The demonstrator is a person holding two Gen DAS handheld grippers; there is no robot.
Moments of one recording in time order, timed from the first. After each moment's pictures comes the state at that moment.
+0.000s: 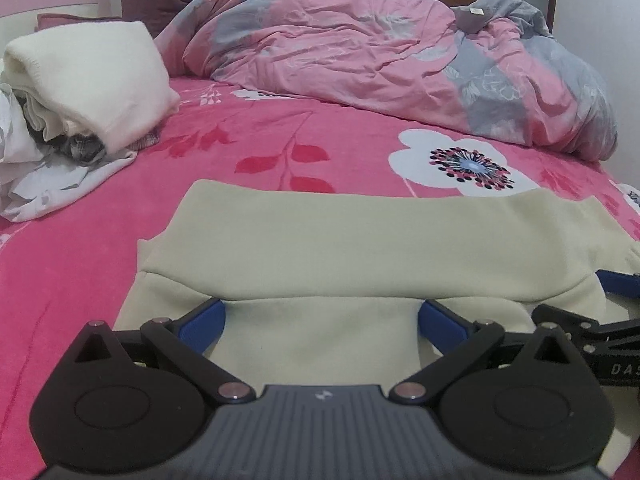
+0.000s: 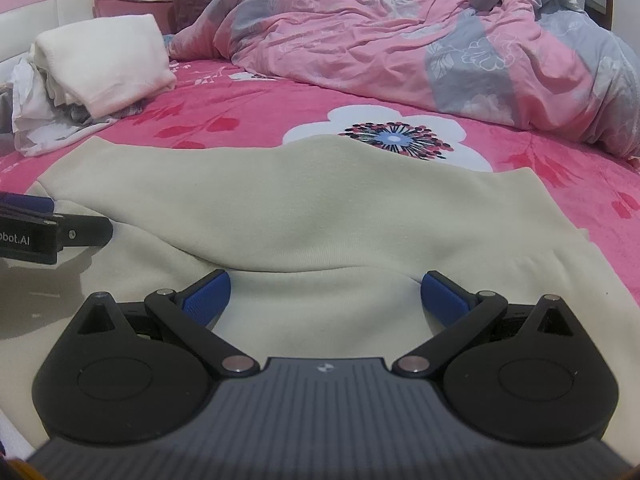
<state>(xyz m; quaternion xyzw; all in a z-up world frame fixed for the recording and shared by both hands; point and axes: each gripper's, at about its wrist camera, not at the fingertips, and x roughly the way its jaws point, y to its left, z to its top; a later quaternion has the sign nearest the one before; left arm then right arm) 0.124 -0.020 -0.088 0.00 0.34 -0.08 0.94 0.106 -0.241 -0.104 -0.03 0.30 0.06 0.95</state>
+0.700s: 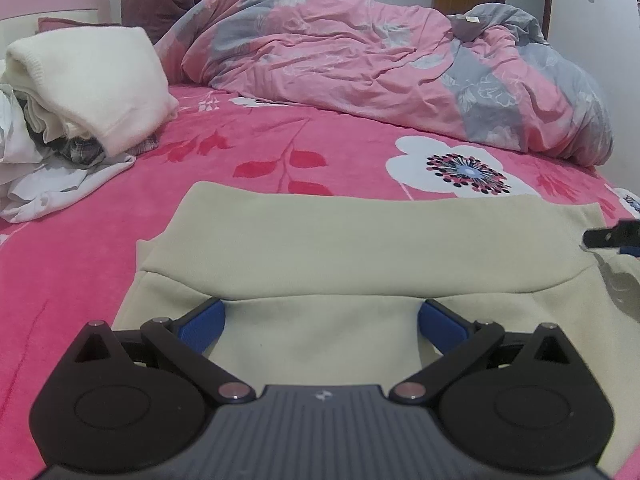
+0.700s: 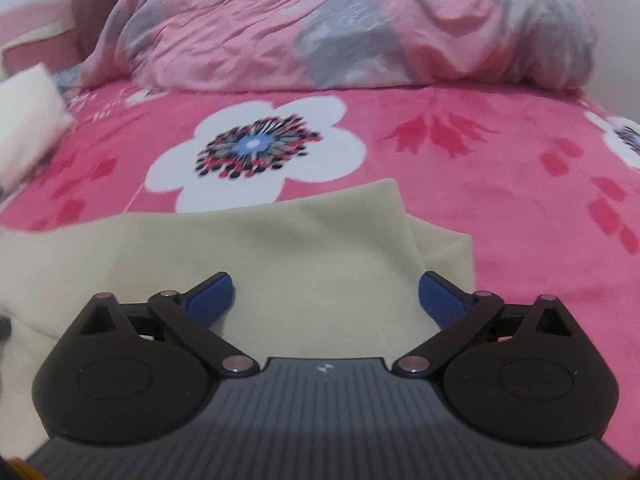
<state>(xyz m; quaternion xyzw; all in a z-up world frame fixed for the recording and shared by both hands) 0.118 -0.018 -0.092 -0.01 0.33 -0.08 0.94 0.149 -0.343 -0.086 0.07 0.34 -0.04 0.94</state>
